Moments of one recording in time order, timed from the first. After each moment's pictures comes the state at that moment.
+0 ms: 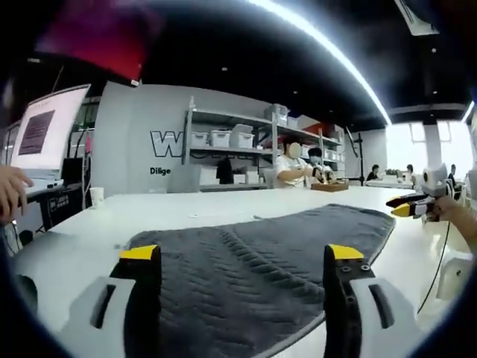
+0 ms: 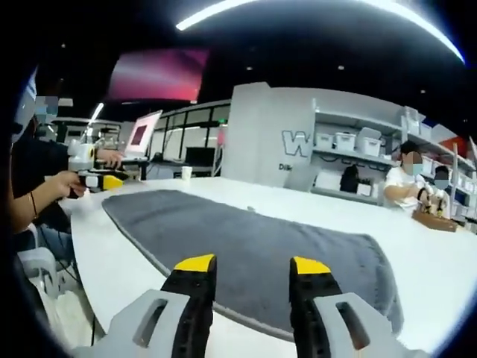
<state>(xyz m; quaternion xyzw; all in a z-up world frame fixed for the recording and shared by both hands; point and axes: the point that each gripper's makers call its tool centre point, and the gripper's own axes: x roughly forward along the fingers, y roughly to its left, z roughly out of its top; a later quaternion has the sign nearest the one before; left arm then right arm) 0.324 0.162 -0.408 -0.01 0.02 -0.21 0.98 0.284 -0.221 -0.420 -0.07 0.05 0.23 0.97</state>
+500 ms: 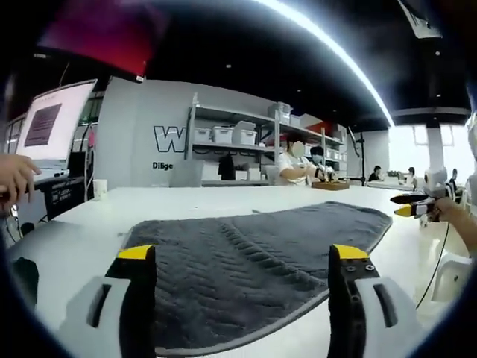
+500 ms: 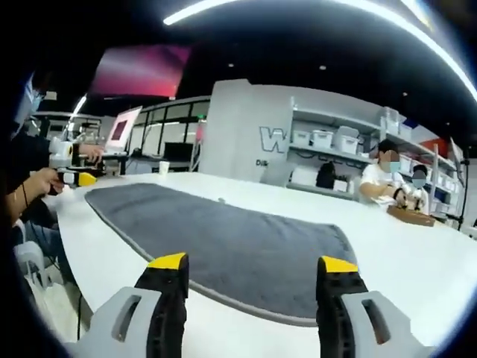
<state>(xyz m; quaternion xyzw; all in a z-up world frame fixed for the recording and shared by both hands) 0.306 0.165 -0.417 -0.02 0.03 -0.20 0.98 0.273 -0.268 -0.427 -0.08 0.06 0.17 0.98</state>
